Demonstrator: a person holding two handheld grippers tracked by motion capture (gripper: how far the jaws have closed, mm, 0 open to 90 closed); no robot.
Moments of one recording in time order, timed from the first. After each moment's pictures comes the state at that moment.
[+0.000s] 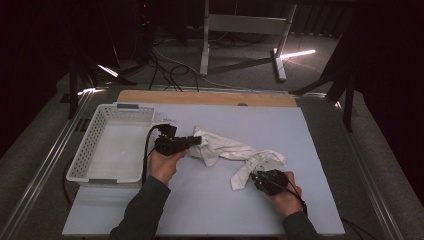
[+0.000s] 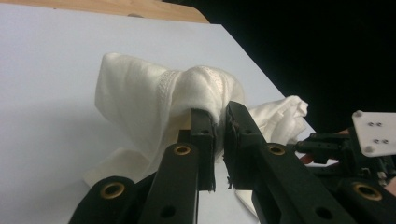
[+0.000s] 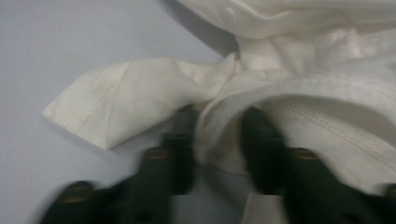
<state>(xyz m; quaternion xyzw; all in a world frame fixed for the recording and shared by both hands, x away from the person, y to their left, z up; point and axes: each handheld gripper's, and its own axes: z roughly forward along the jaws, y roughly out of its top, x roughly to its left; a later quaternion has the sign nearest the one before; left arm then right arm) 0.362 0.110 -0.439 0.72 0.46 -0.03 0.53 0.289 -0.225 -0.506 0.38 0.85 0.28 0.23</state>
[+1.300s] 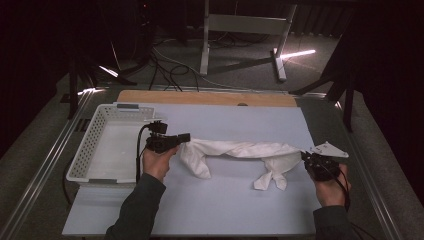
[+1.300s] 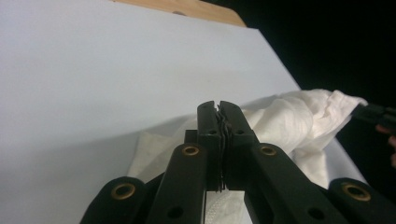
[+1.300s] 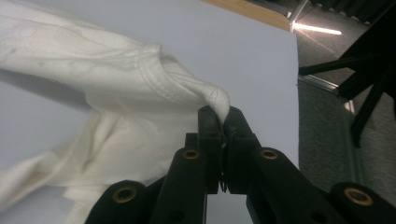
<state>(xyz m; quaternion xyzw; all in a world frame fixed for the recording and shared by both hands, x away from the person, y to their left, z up) 0.371 0.131 -0.442 0.70 0.53 0.00 0.49 0.296 -0.341 -0.449 0.50 0.75 0.28 0.33</state>
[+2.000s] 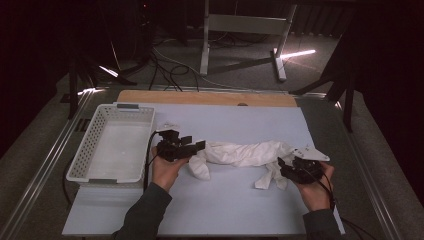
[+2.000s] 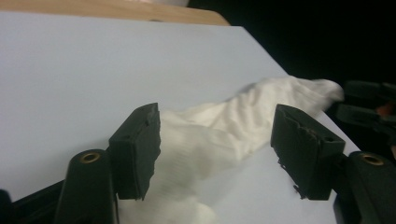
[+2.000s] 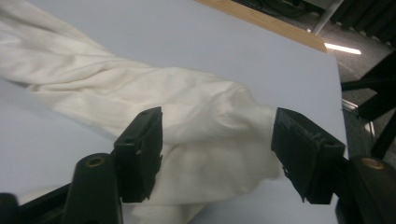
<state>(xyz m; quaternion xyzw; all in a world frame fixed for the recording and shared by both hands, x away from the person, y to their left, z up) 0.343 0.097 -0.441 0.72 0.46 0.03 0.51 0.289 -0.296 -0.453 0.46 0.76 0.31 0.33</state>
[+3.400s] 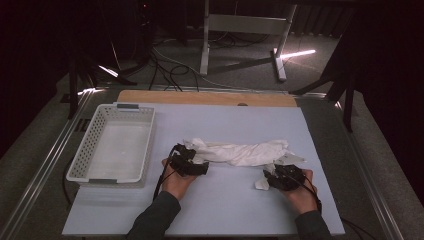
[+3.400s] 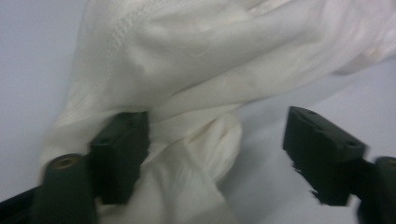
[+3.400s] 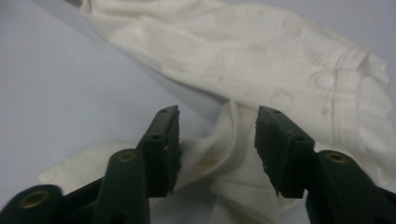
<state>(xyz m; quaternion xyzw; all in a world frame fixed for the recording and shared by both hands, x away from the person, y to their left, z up) 0.342 0.060 -0.510 0.81 0.48 0.13 0.31 0.294 -0.269 -0.494 0.43 0.82 0.29 0.23</state>
